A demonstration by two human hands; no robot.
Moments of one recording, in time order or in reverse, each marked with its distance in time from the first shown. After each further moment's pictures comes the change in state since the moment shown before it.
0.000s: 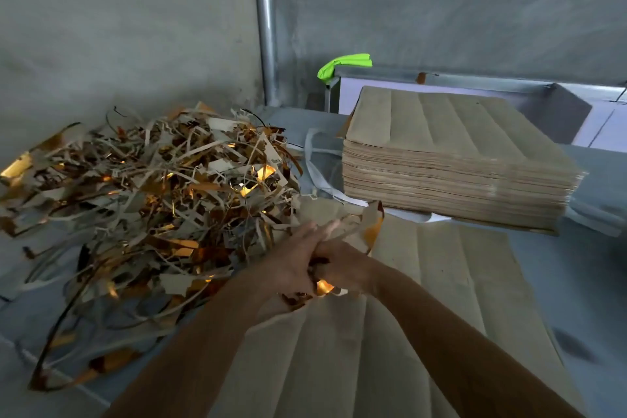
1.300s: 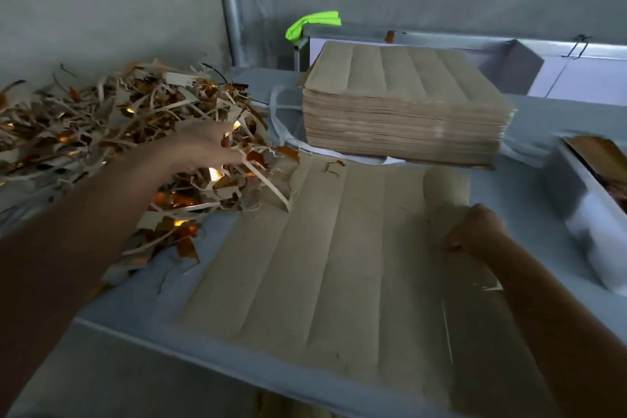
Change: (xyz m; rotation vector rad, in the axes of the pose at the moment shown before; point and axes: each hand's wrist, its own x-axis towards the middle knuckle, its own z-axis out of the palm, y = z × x) left_hand -0.022 0.013 -0.102 0.261 0.129 -0.328; right_hand -0.158 0.138 -0.071 -0.128 0.608 0.891
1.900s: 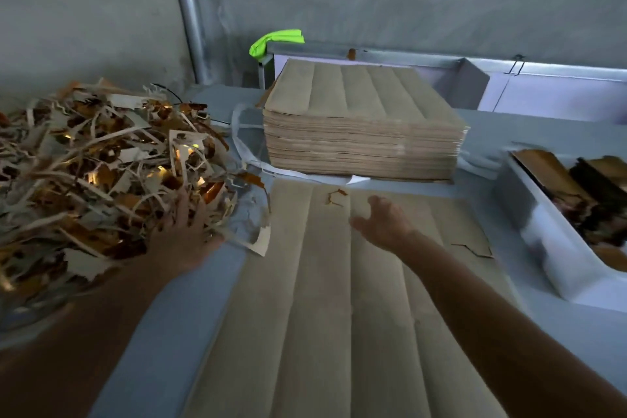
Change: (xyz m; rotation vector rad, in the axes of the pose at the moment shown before) left_hand 0.019 -0.020 0.133 0.196 0.045 0.001; right_hand -0.014 -0.075 0.009 -0.036 -0.032 -0.404
